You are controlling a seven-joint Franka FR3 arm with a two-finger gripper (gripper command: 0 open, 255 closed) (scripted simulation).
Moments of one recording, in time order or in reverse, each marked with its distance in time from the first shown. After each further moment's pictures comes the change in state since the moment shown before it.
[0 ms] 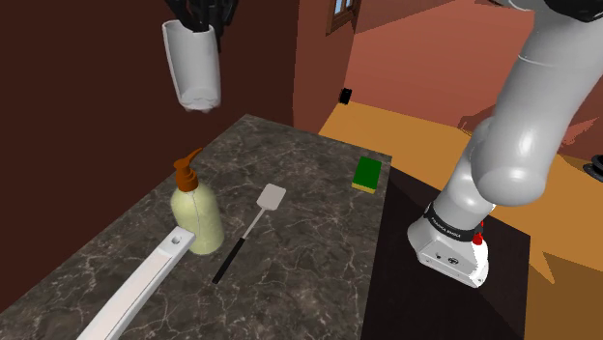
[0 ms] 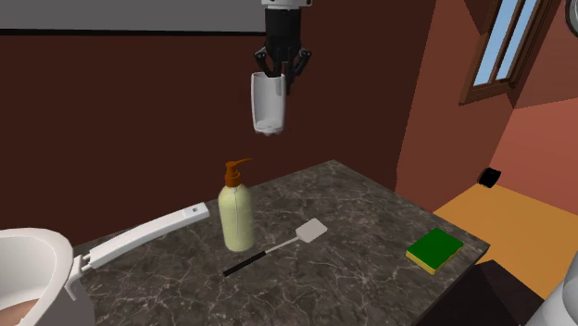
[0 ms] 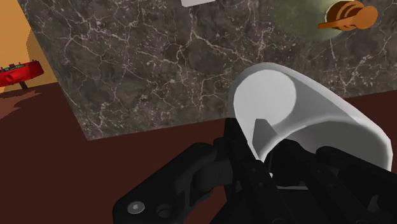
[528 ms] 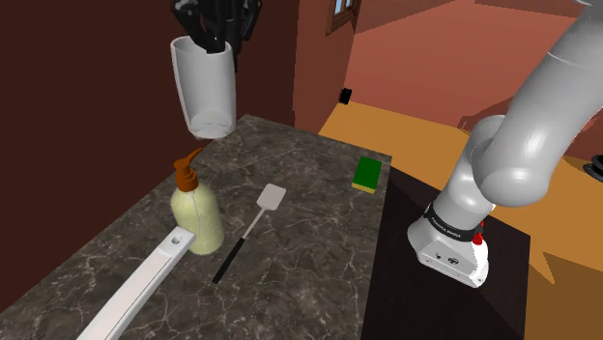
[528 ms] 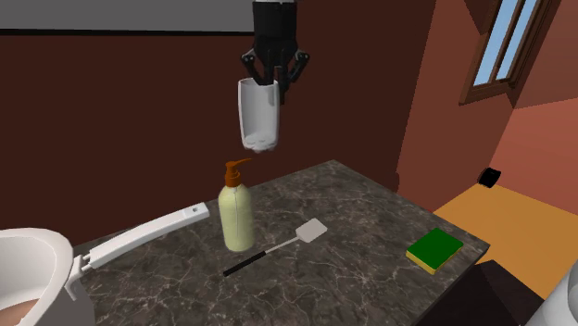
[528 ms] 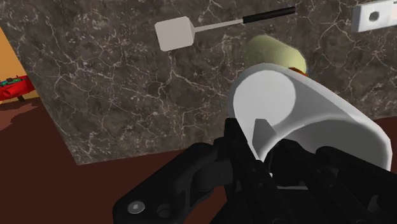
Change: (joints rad) arm 0.046 -0.187 0.052 -0.210 0.071 0.031 0.106
